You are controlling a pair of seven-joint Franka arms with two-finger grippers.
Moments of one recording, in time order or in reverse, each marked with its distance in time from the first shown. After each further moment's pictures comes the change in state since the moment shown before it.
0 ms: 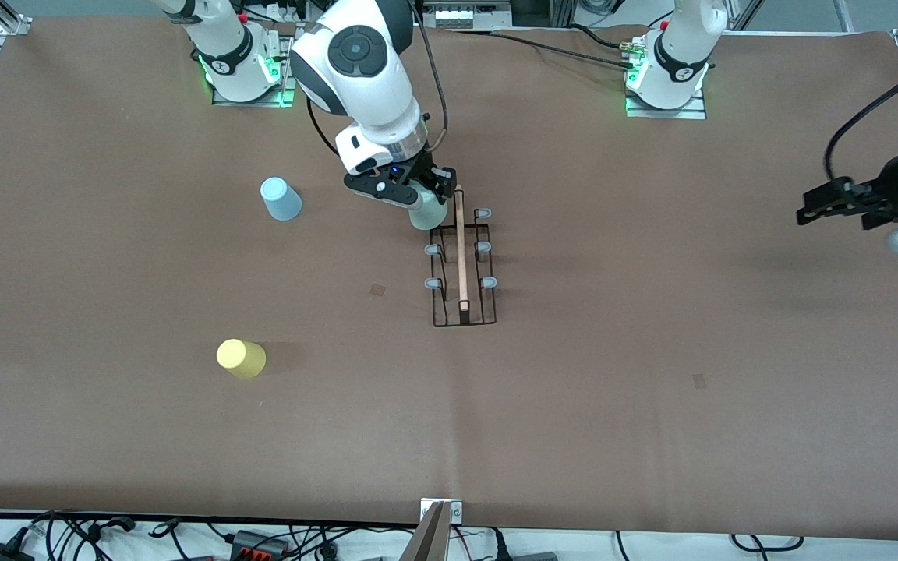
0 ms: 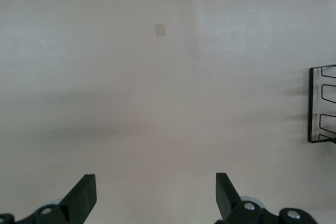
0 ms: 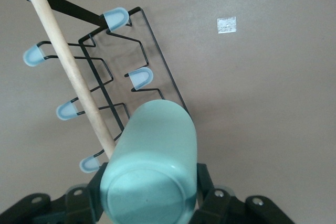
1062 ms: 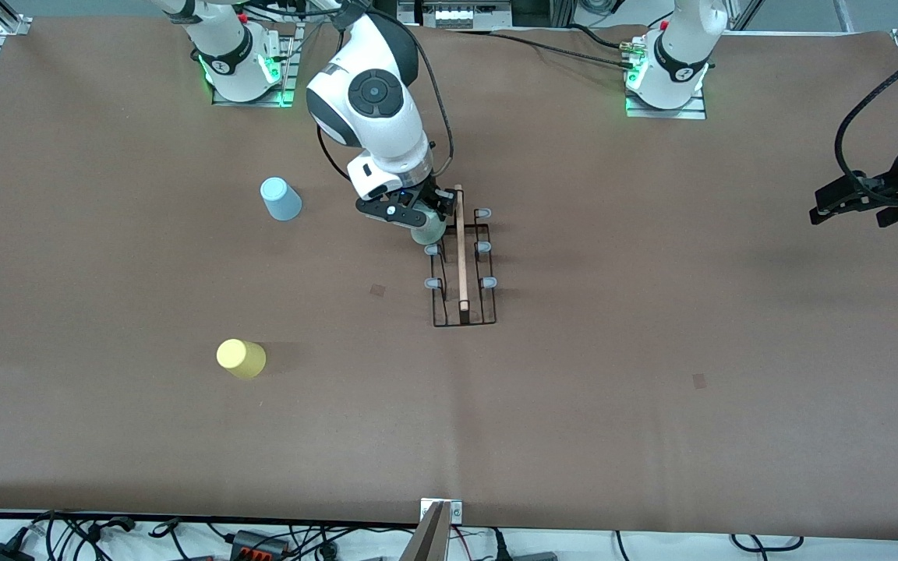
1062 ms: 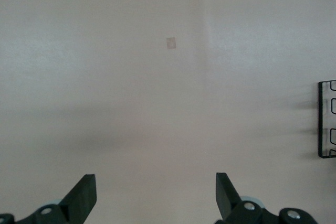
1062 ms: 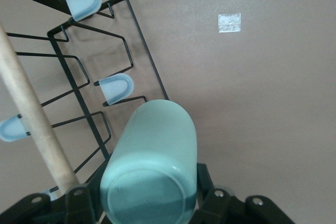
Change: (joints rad) left arm -0.028 -0.066 0.023 -0.092 0.024 0.097 -0.013; right arm 0.008 0.111 -0.009 -0.006 -0.082 0.060 0.004
